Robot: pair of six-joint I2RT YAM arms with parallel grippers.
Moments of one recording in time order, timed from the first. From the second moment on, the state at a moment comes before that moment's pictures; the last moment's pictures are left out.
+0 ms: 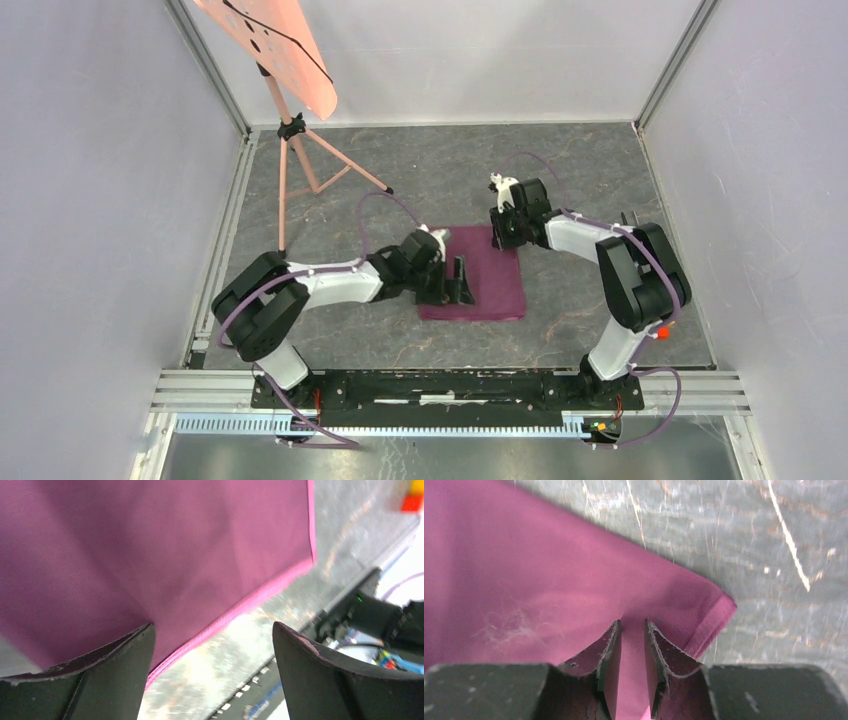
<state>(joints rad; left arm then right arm) -0.81 1.62 0.80 -0.03 0.25 -0.73 0.36 1.71 0.91 -0.12 -0.15 0.05</state>
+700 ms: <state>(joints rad) -0.95 1.47 0.77 -0.05 0.28 -0.85 0.26 1.24 0.55 -0.26 -0.41 0.13</state>
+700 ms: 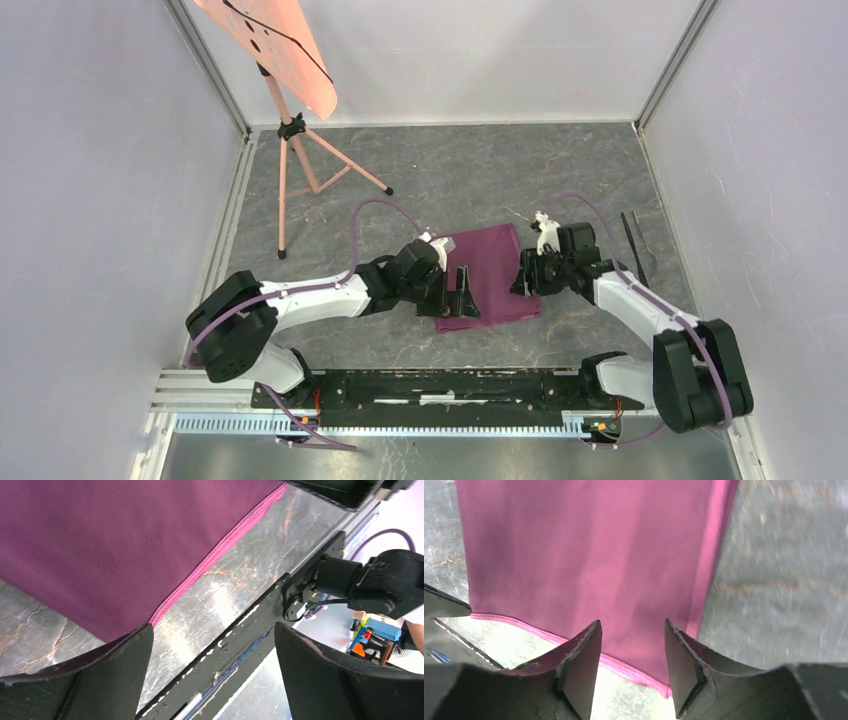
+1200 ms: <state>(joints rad) -0.95 1.43 0.72 -0.07 0.26 -0.85 0.21 1.02 0.46 -0.40 -0.26 0.23</state>
